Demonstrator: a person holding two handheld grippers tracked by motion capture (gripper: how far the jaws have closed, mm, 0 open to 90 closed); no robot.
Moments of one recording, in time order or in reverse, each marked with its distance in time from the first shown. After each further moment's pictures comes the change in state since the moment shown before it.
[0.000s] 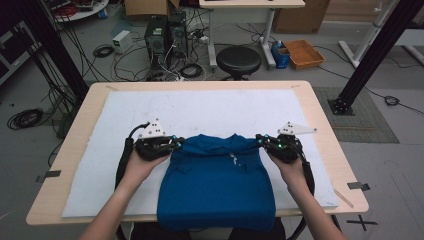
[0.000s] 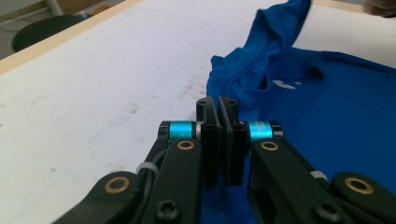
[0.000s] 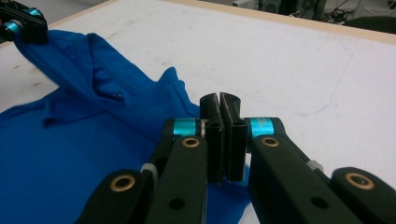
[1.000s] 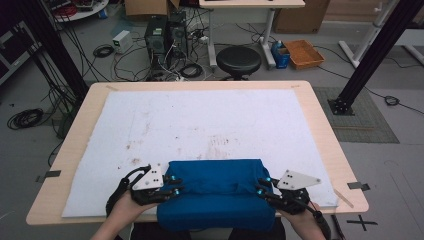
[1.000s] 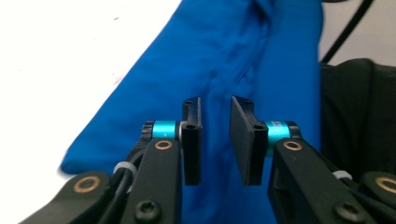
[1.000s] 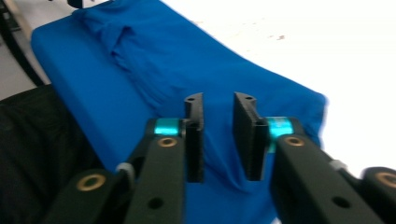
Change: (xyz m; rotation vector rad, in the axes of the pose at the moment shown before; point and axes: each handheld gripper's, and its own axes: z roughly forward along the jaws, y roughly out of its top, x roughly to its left) left arm -0.075 -0.049 -0.018 0.088 -0.146 0.181; right arm 0.078 -0.063 -0.056 0.121 0.077 -0.190
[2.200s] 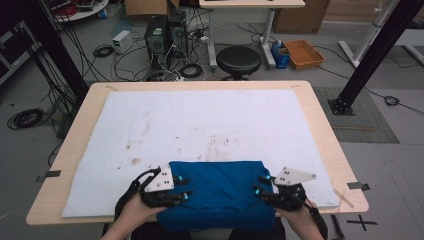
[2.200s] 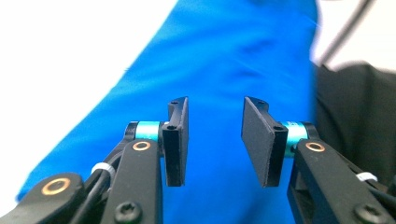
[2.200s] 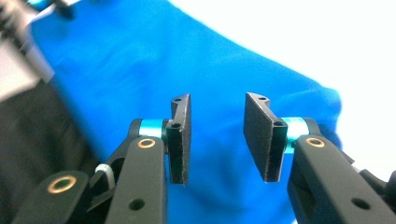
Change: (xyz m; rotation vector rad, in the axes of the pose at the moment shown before) left arm 0.001 0.006 0.012 -0.012 0.075 -0.084; right arm -0.011 0.000 0.007 0.020 -0.027 0.086
